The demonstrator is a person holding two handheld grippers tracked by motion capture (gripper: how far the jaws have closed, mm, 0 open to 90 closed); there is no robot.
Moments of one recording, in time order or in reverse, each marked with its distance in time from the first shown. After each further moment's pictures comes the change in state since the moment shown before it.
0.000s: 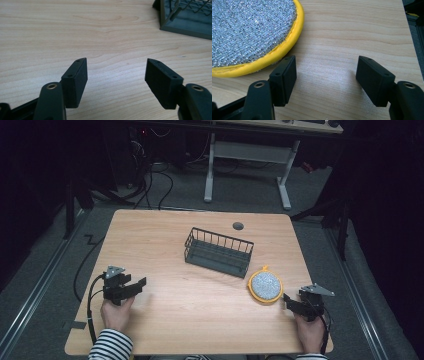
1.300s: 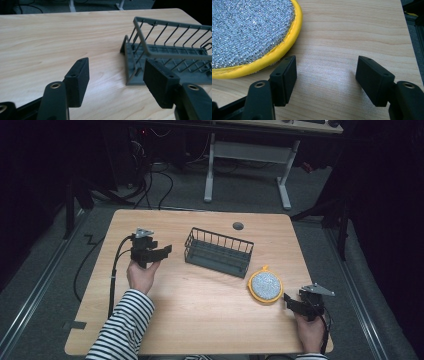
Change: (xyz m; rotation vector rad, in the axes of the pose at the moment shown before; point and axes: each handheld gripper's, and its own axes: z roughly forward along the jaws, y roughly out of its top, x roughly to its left) left arm -0.055 0.105 0.039 -0.035 -0.083 0.090; right arm -0.001 0.000 0.000 0.002 -0.005 0.003
